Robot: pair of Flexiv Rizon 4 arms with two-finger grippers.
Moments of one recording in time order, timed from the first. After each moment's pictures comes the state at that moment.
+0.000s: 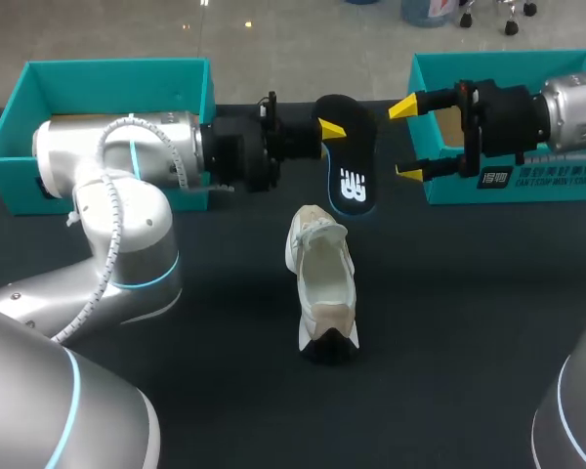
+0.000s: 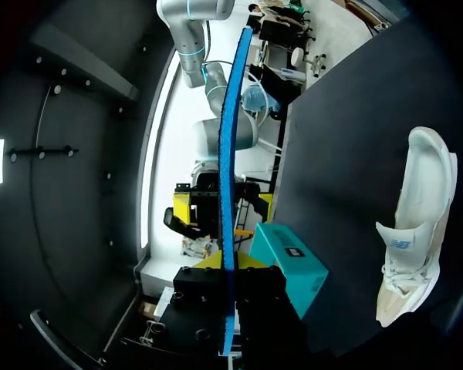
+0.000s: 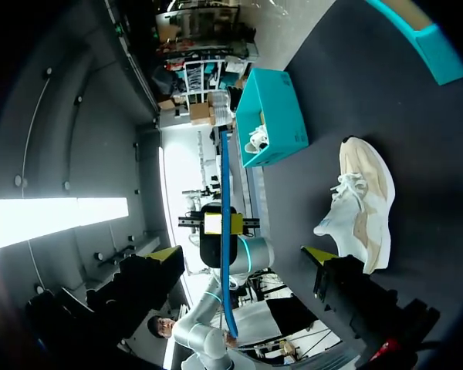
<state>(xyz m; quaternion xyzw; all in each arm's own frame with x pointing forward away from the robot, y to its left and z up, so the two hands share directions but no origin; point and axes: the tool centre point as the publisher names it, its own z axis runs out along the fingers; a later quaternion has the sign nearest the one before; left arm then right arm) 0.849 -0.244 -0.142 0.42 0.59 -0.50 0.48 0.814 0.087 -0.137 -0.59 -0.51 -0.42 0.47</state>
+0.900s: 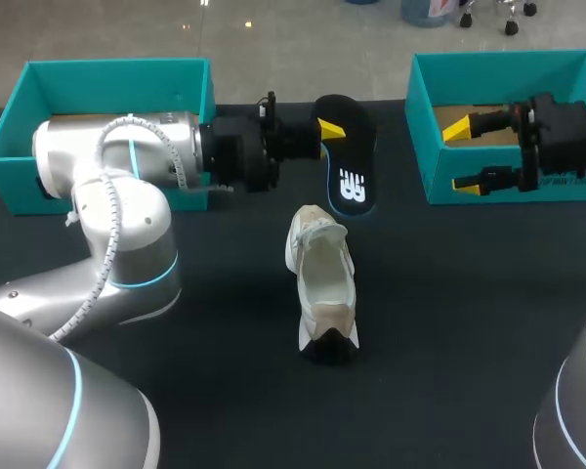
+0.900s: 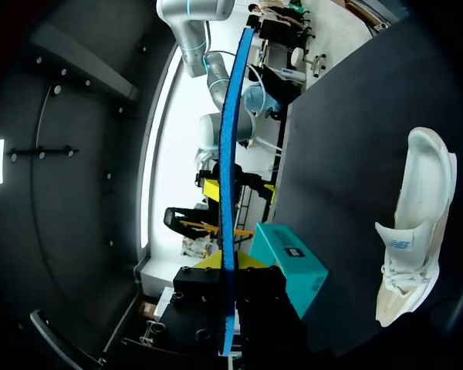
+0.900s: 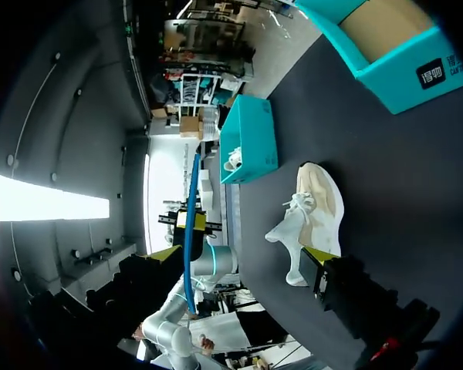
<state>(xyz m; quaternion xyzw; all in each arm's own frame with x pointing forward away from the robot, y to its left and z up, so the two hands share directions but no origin) 0.849 -0.243 -0.142 0.42 0.59 -0.50 0.48 0.804 0.005 -0.166 -0.62 -0.54 -0.43 0.38</state>
